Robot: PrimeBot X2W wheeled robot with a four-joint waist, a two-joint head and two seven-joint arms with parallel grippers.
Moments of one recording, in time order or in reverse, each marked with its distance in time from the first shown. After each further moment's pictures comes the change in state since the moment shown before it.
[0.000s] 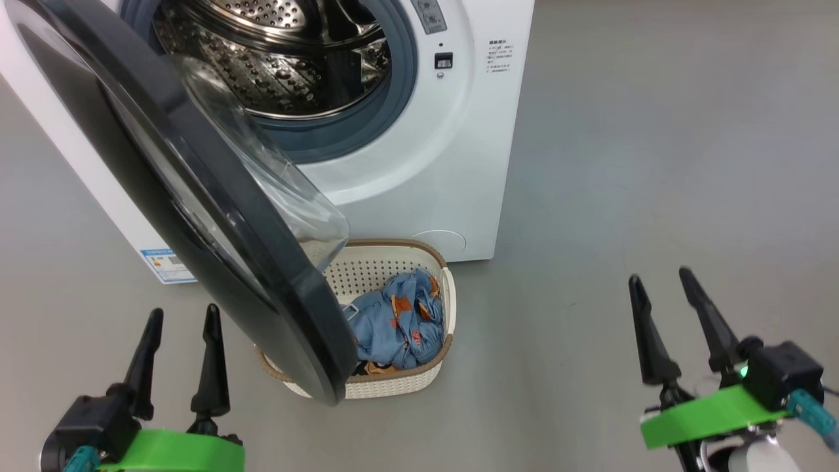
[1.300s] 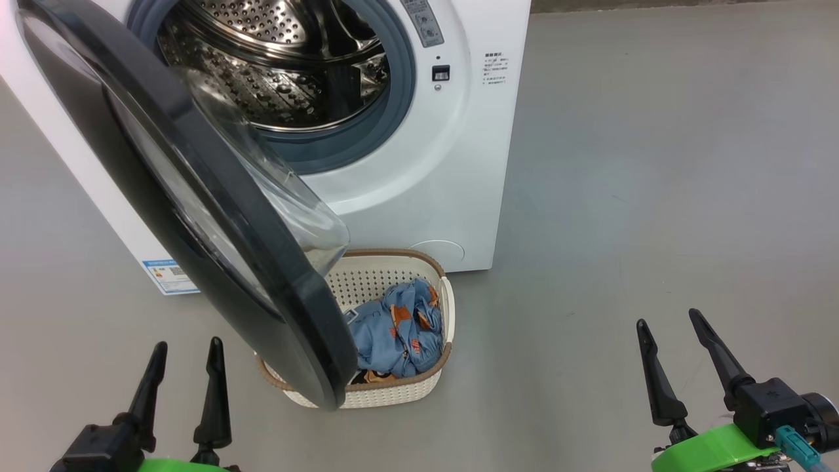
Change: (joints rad) left arm 0.076 0.003 0.000 -0.005 0.011 0.000 0.000; right arm 0.103 0.017 -0.056 -0.015 -0.195 0.000 0.000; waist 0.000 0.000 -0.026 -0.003
